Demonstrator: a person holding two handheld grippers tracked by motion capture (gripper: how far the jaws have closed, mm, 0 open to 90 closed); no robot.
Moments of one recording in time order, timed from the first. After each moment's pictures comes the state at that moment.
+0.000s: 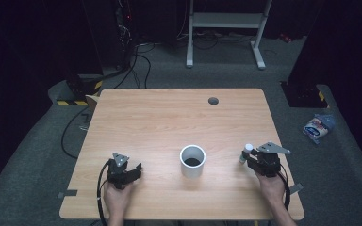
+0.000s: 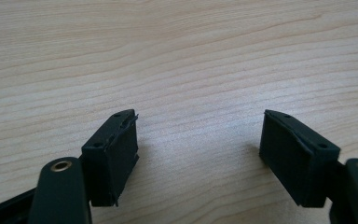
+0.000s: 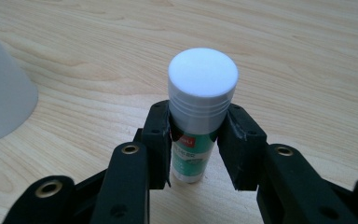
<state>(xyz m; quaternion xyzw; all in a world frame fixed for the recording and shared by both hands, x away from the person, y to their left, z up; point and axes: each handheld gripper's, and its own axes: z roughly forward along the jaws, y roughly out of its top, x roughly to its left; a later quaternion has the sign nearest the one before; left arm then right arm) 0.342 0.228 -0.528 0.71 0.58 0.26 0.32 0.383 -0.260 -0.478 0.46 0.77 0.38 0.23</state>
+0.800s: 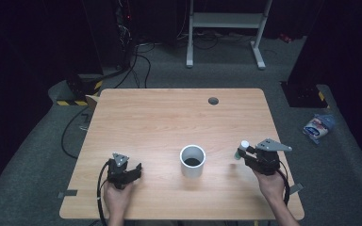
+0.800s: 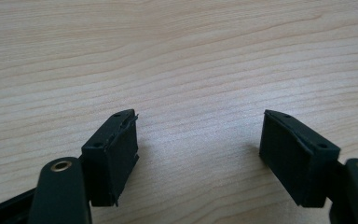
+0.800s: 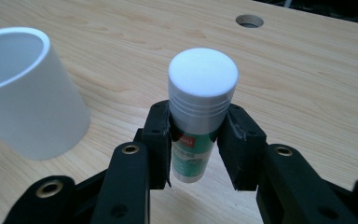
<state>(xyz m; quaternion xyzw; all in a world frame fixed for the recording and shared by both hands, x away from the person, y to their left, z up) 0.343 0.228 -0.528 0.71 0.58 0.26 0.32 0.377 -0.247 -0.448 0.42 0.78 0.42 0.21</state>
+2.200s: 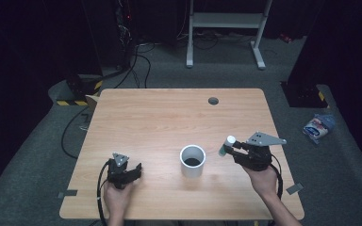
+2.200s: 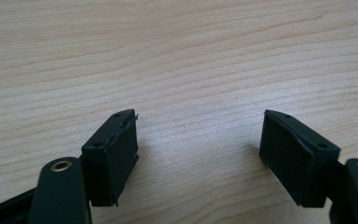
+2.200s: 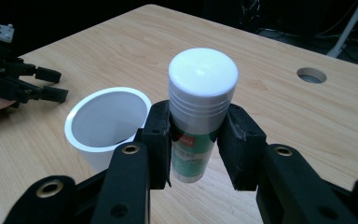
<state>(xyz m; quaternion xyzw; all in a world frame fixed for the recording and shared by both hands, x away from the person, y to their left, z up) 0.343 0.228 -0.528 0.71 0.58 0.26 0.32 0.369 -0.209 -0.402 0.34 0.79 0.48 0.17</state>
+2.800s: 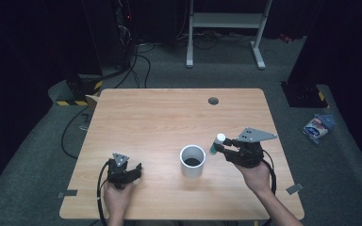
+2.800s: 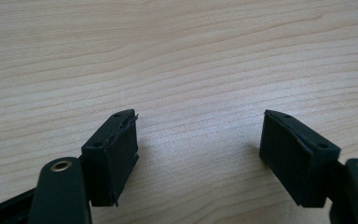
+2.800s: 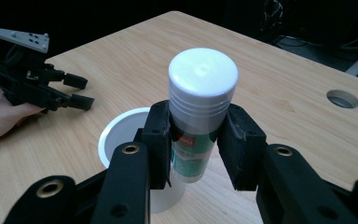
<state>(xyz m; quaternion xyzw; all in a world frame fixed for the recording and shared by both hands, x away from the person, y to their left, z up) 0.343 0.228 -0.528 0.71 0.58 0.26 0.32 0.371 -0.182 -0.384 0.30 0.81 0.48 0.16</state>
